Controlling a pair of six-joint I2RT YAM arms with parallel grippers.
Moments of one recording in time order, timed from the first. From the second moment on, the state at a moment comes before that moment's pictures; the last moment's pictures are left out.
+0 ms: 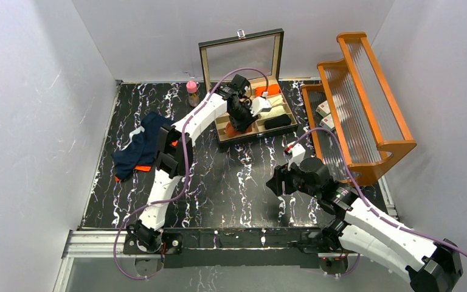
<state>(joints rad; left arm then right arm) -0.60 2.35 2.23 -1.04 0.33 0.66 0.78 0.72 0.46 -0.28 -0.04 0.33</state>
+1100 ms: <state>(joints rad) -0.50 2.49 2.41 -1.15 0.62 0.59 0.78 0.74 0.44 -0.28 -0.04 0.31</state>
